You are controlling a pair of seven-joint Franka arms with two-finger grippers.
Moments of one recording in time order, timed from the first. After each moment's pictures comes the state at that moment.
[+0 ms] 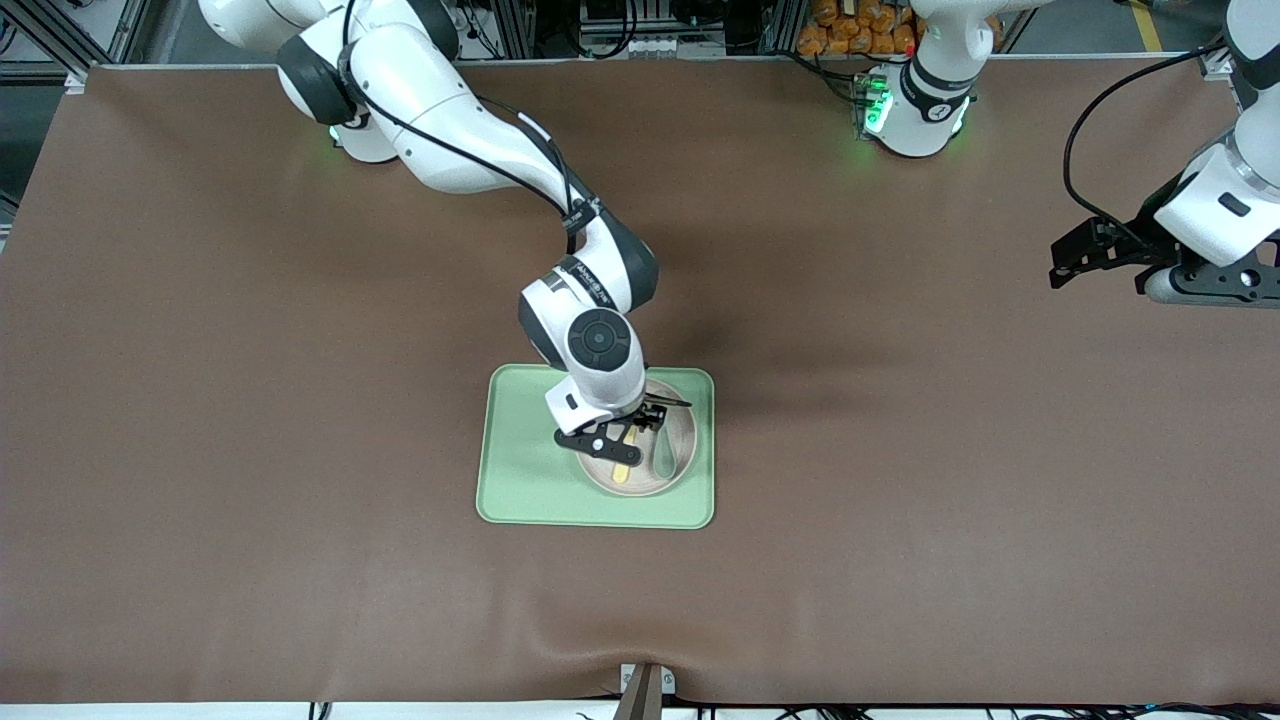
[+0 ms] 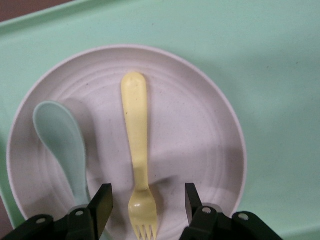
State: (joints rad) left arm 0.16 -0.06 -0.22 -1.76 -0.03 1.71 0.02; right arm 0.72 1.00 -0.06 -1.06 0.08 2.09 0.94
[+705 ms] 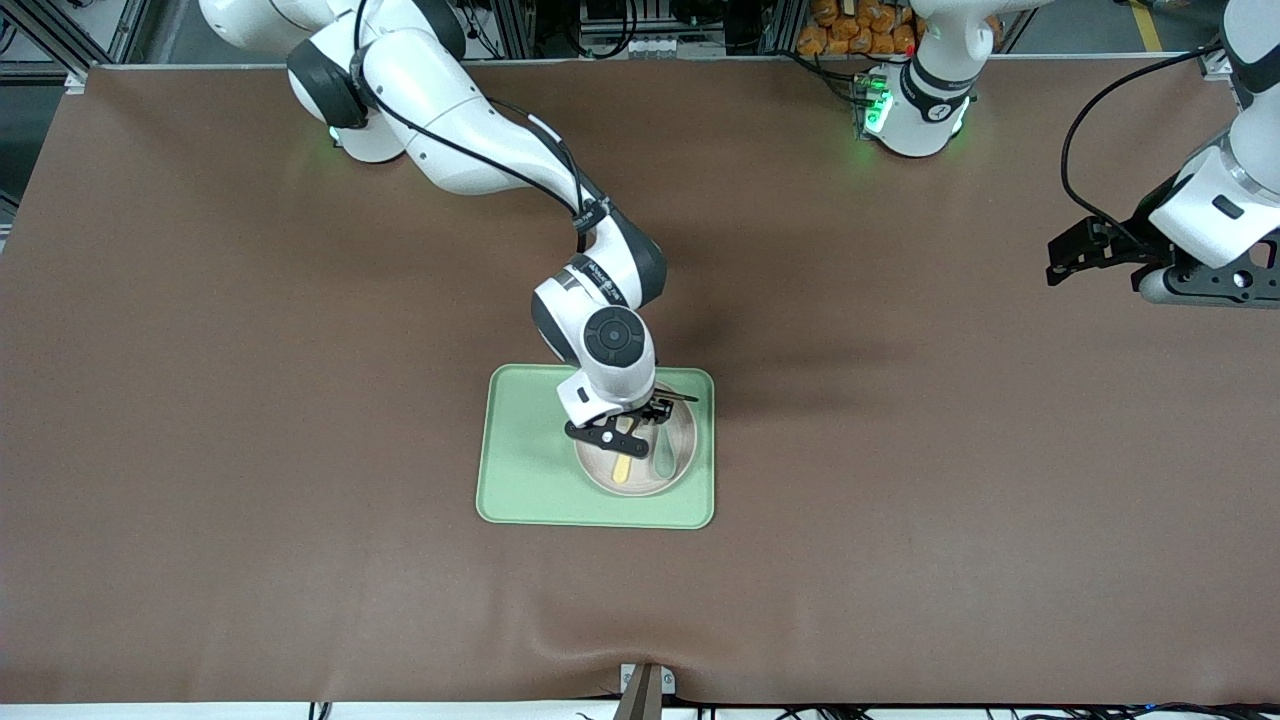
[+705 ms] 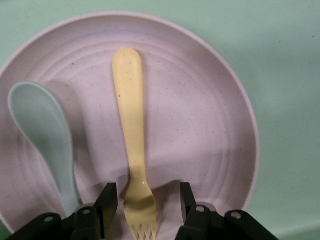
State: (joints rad) left arm 0.16 -0.06 -0.22 -1.77 -0.03 1.70 0.02; right arm 0.74 1.03 -0.06 -1.06 0.08 2.09 0.97
